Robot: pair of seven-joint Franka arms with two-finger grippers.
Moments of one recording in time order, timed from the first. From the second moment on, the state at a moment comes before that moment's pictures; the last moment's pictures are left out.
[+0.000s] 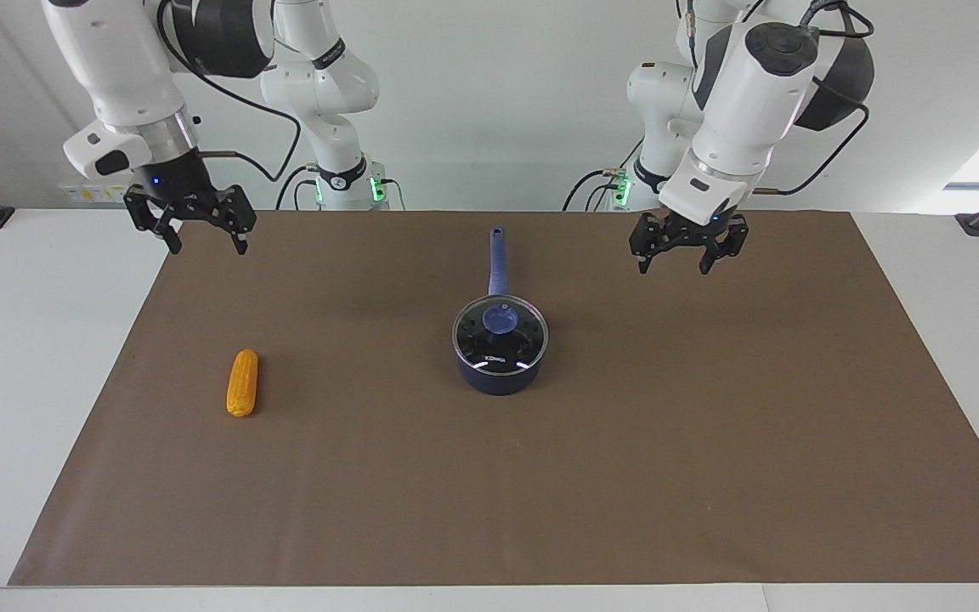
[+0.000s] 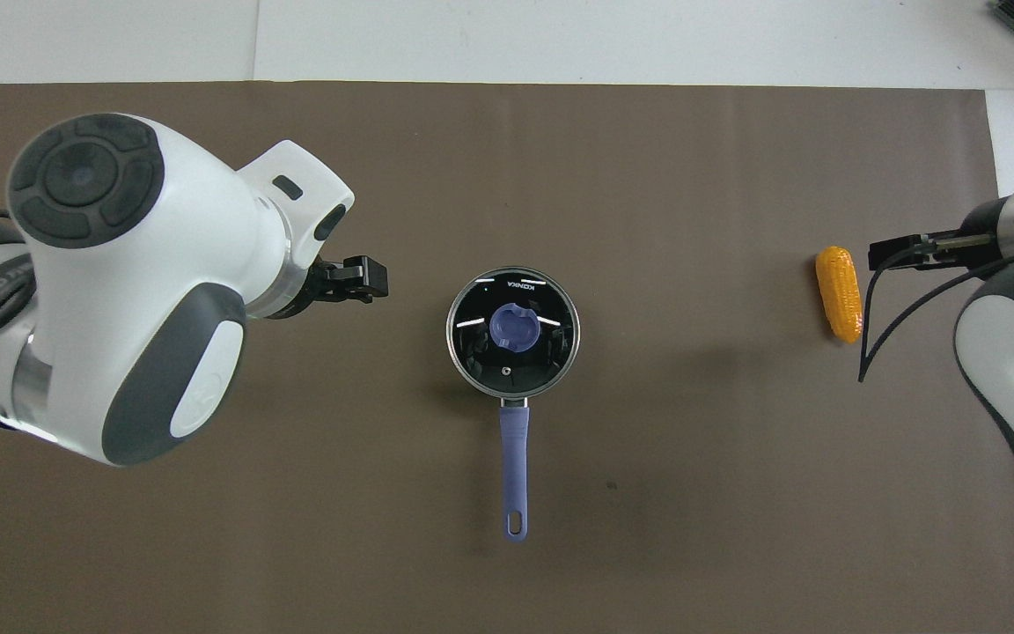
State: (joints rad) left arm -0.50 0.11 0.04 -1.66 -0.03 1.83 -0.47; right arm 0.00 0.09 -0.08 -1.81 -0.03 2.03 -0.11
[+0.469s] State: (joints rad) left arm -0.64 0.22 0.04 -1.66 -0.03 1.95 -0.59; right arm -0.04 0.29 -0.08 -1.82 -0.03 2.21 -0.20
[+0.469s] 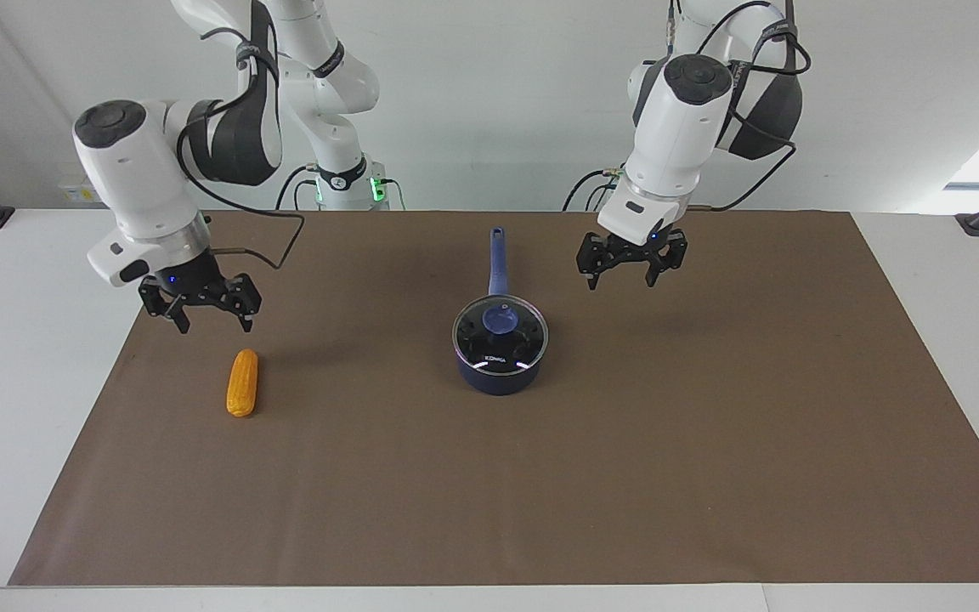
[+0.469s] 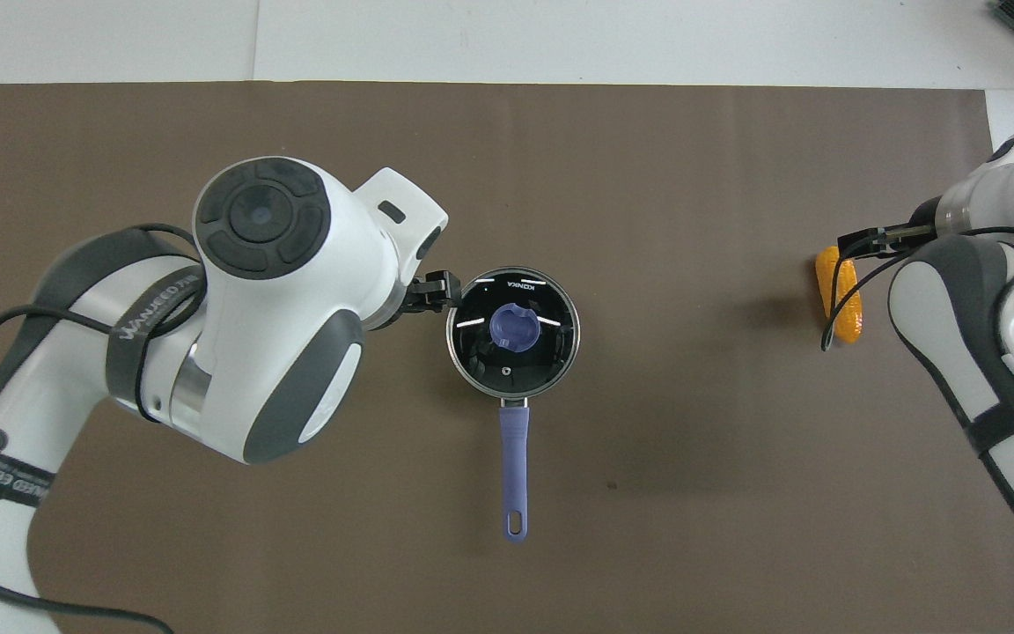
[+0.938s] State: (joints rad) left arm -0.72 0.30 0.04 -1.62 -0.02 2.01 -0.60; right arm -0.05 0.40 -0.08 -1.86 -0.03 2.32 -0.21
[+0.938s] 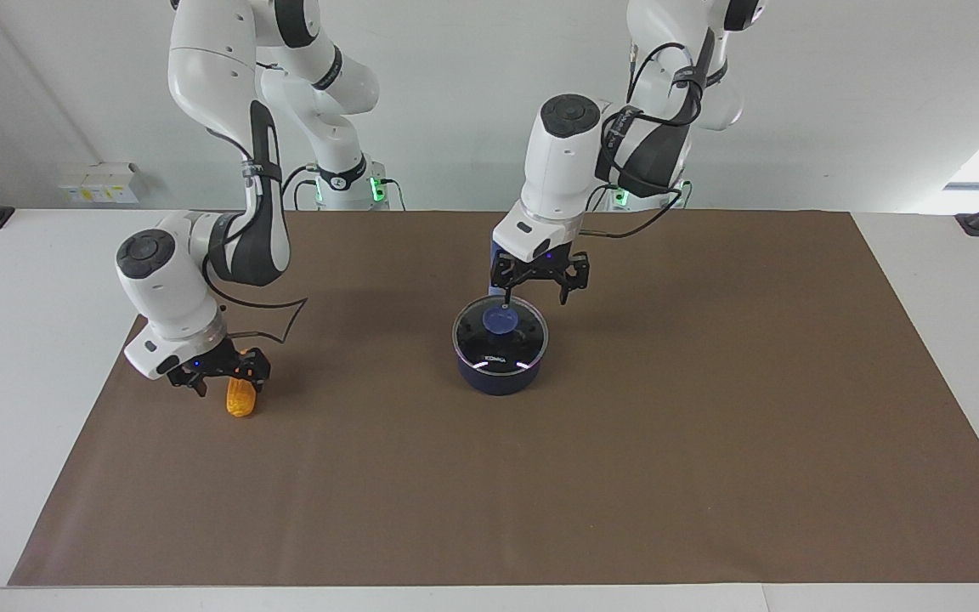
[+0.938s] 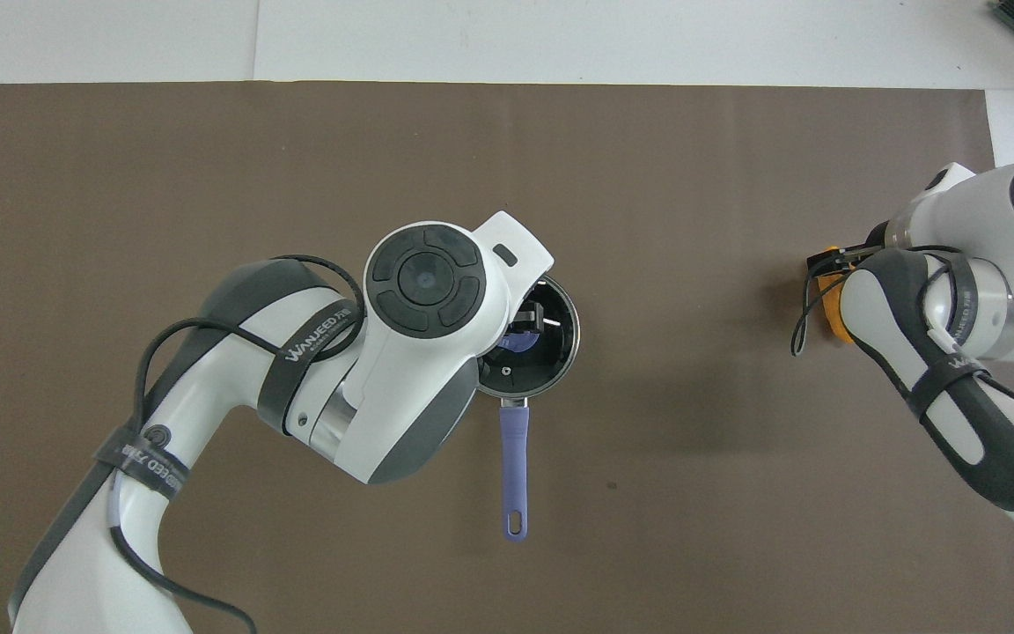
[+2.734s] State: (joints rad) left arm -0.76 0.47 0.04 -1.47 -0.02 1.94 -0.65; right arm -0.06 0.31 -0.08 -1.78 -0.03 2.16 -0.23
